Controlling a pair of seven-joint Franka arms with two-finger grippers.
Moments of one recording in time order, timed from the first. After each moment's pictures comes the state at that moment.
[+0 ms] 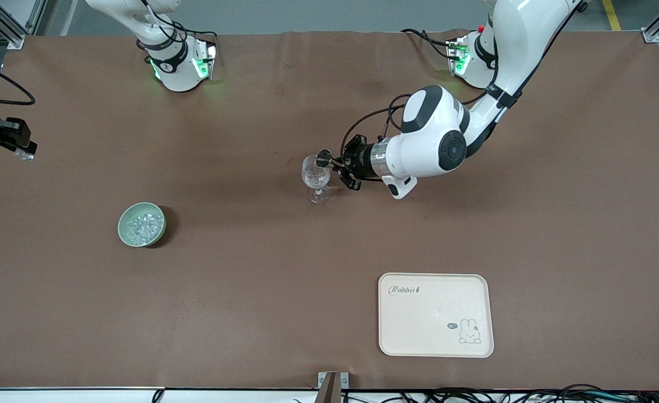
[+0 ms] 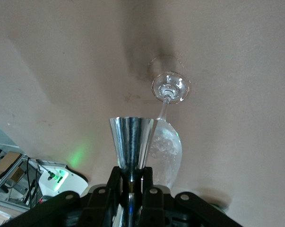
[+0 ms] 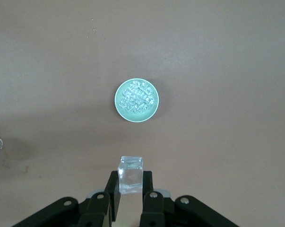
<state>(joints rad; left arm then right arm) -0.09 0.48 -0.65 -1.81 -0.51 2.27 -1.84 -0.04 0.05 0.00 -1.44 -0.02 1.43 0.03</state>
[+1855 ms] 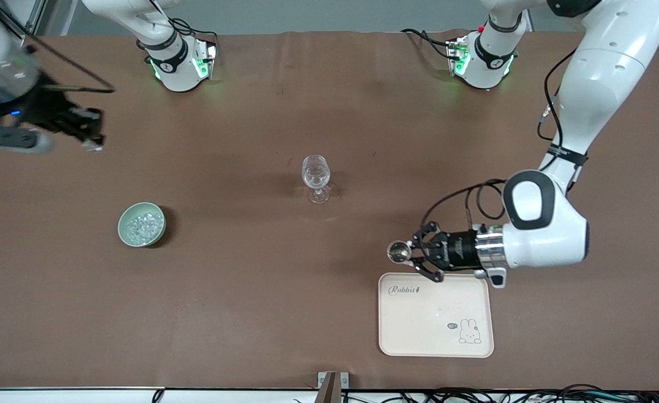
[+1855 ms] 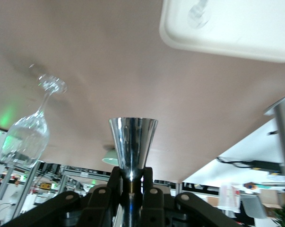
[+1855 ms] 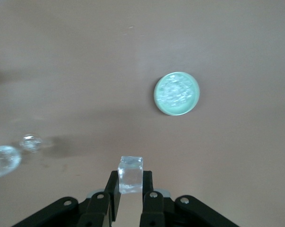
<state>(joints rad) 0.18 0.79 -0.58 -1.41 -0.67 2.18 -1.49 0.24 0.05 0.04 -1.42 -0.02 1.41 0.40</state>
